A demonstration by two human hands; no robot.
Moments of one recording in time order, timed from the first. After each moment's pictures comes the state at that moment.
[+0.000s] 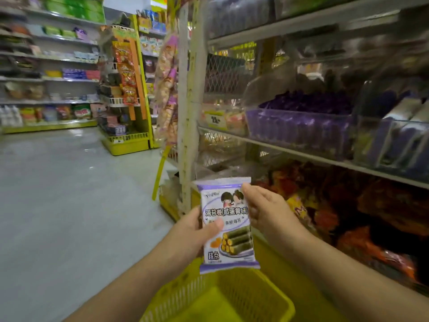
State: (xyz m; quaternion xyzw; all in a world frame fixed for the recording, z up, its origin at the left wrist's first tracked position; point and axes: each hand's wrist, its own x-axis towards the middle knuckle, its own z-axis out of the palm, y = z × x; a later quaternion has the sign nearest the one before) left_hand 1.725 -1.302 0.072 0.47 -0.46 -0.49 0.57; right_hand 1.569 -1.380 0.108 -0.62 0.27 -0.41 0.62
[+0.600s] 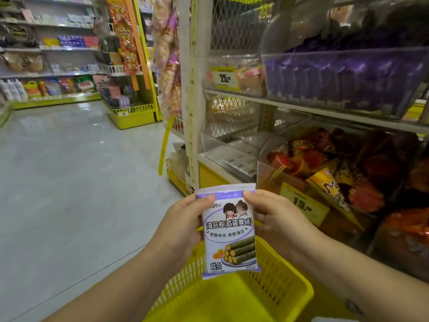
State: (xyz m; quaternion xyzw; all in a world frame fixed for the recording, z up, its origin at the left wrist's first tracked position) left_hand 1.738 -1.321 0.039 0.49 -0.34 -0.49 0.63; right_hand 1.584 -1.394 0.051 -0.51 0.30 -0.34 0.73
